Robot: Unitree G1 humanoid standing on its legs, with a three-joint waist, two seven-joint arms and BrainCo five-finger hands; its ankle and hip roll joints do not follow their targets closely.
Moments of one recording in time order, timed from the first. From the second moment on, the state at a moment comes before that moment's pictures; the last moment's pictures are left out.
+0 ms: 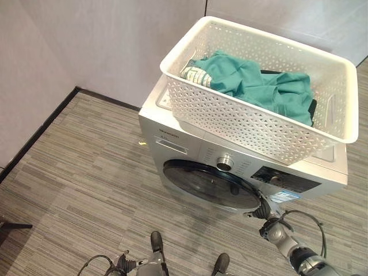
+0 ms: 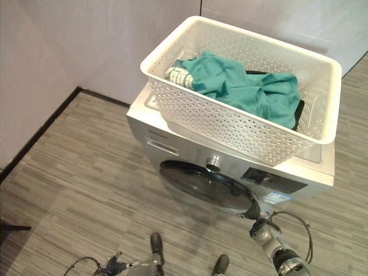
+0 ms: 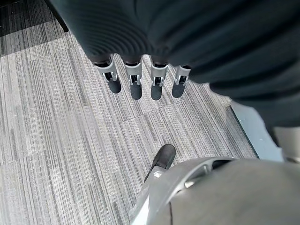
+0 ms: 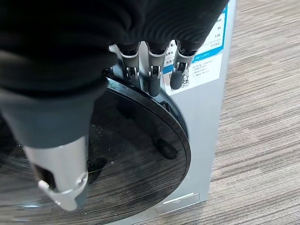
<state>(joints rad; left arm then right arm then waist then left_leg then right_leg) -0.08 0.22 -0.33 1.35 0.33 -0.09 0.26 -0.25 -0.45 0.46 0.99 -0.30 -0.13 -0.39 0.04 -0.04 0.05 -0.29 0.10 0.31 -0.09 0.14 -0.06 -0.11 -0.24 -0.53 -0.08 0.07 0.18</state>
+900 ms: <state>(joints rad) -0.08 0.22 -0.33 1.35 0.34 -0.09 0.27 -0.23 -0.50 0.47 0.90 -0.29 -0.12 -0.35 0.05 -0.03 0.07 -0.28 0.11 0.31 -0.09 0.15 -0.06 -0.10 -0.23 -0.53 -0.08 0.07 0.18</state>
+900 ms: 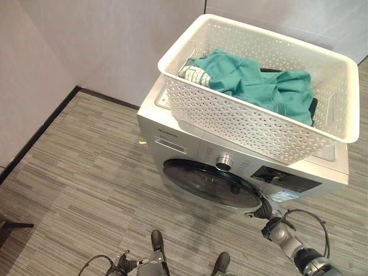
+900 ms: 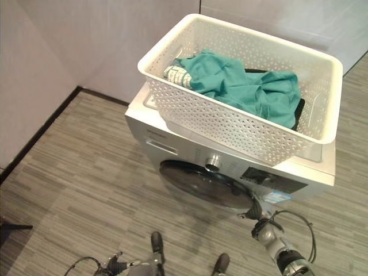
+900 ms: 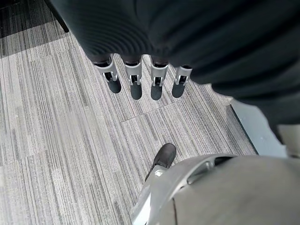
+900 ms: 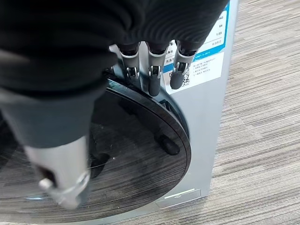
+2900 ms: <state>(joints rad) -0.03 0.25 -0.33 1.29 0.33 -0.09 0.14 -0.20 -0.24 0.65 1.26 0.03 -0.05 0.01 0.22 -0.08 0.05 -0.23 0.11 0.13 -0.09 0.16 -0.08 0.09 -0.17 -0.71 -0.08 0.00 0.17</state>
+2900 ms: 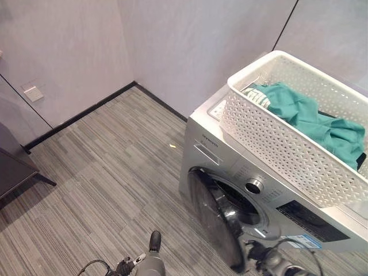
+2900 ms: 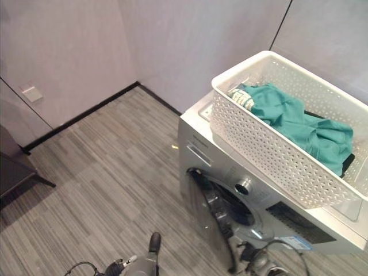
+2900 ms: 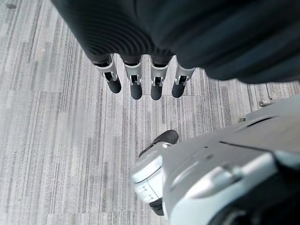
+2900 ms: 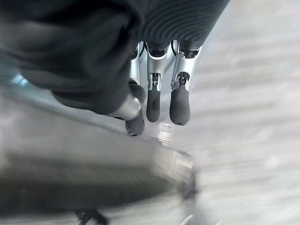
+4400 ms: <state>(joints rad) -0.17 0.34 -0.50 0.72 0.28 -0.08 -0.02 -0.24 -0.21 0.41 0.77 -0.07 -0.10 -0.21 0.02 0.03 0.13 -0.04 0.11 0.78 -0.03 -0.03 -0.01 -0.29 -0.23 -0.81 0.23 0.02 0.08</state>
